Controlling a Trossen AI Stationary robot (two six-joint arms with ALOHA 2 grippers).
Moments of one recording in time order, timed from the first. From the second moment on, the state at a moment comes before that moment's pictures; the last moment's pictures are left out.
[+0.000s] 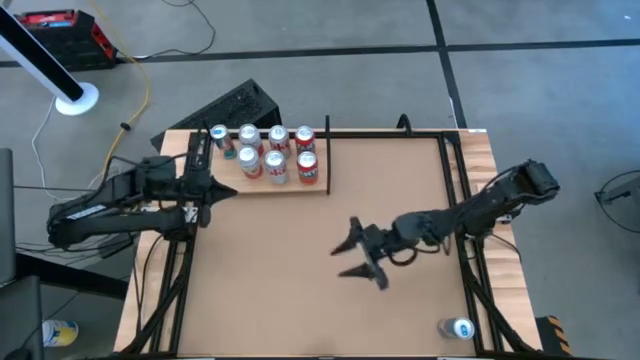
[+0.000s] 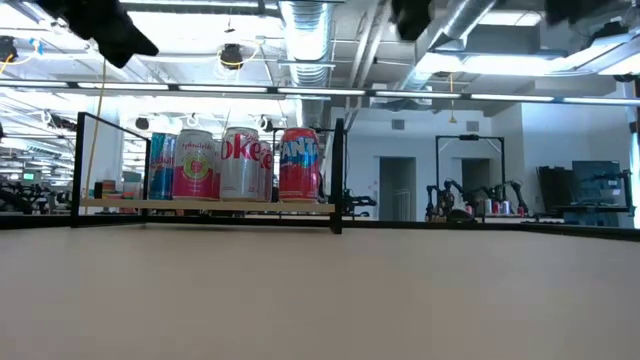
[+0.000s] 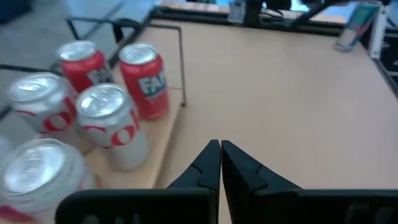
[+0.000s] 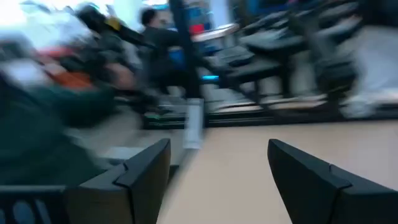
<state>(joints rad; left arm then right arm) 0.27 0.44 0.71 -0.63 0.06 0.01 0.31 1.43 0.74 0.69 -0.04 0.24</state>
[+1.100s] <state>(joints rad) 0.27 0.41 0.70 -0.61 -0.01 0.31 0.99 1.66 1.65 -1.42 -0.27 2.31</state>
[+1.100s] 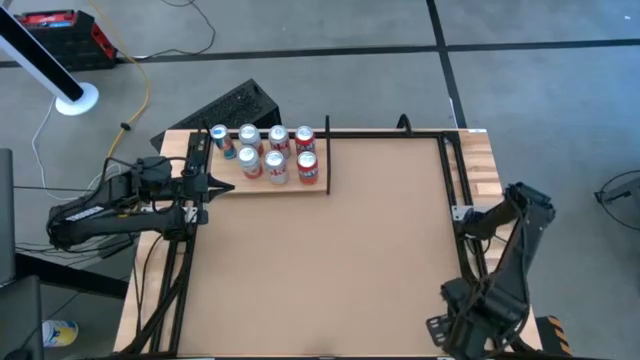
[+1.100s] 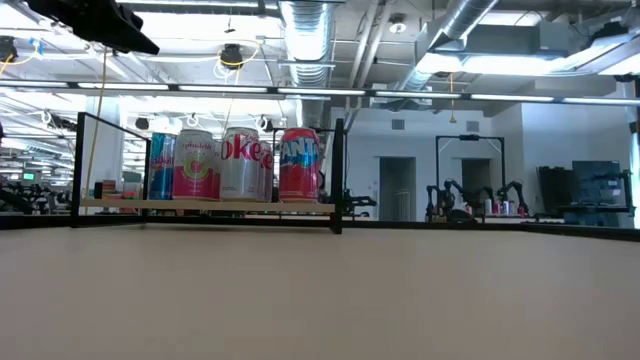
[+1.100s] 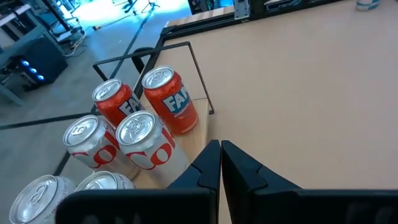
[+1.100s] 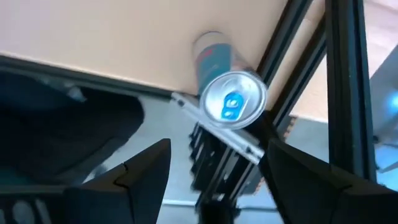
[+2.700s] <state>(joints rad) 0.27 0.41 0.70 -0.62 -0.01 0.30 0.97 1.70 1.40 -1.22 -0.26 1.98</state>
